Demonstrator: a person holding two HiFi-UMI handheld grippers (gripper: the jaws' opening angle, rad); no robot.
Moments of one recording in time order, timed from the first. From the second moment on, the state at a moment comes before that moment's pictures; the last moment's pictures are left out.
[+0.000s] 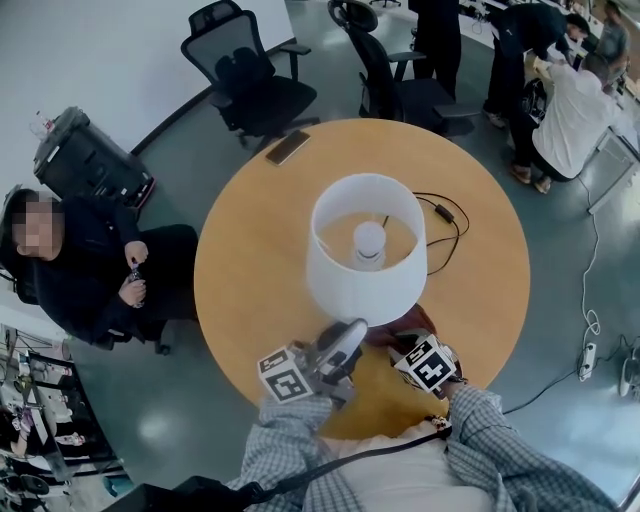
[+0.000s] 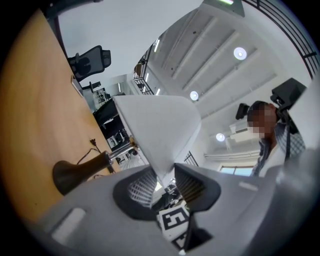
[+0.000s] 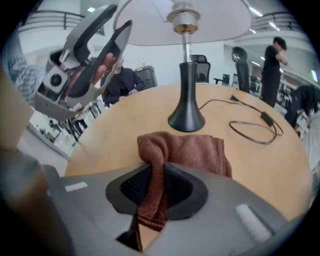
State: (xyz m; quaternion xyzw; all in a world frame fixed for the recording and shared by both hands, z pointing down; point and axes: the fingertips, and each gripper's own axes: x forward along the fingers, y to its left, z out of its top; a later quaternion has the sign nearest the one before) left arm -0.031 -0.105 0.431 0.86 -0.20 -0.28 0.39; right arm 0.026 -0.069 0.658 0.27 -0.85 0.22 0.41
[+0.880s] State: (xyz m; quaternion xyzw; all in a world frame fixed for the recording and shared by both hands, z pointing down) left arm -0.031 -0.107 0.434 0.85 -0.22 -0.28 0.38; right arm 0.076 -0.145 0.309 0.33 -0.91 0.20 -0.12
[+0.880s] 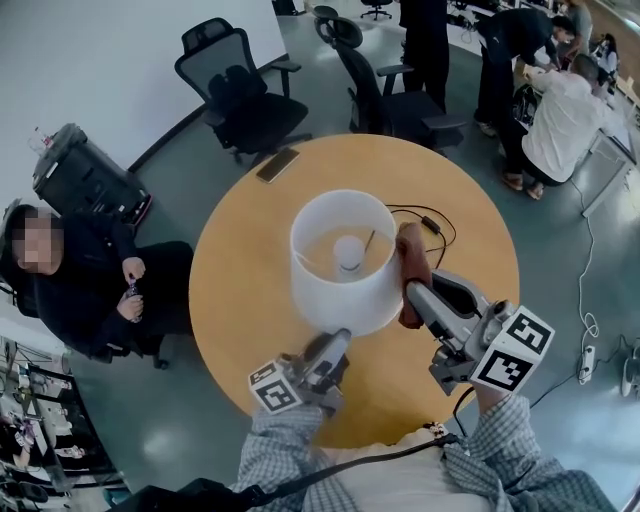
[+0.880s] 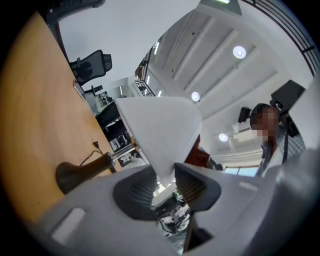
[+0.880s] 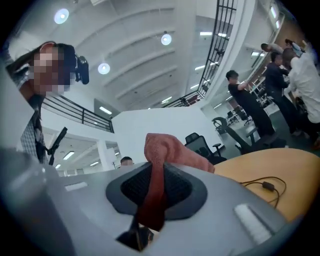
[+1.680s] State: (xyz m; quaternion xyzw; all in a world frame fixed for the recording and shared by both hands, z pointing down) left arm -0.027 -0.105 0.435 0.86 -0.20 -0.28 0.39; right arm 0.082 -0.162 0.390 0.38 -0.89 0.25 -0.06
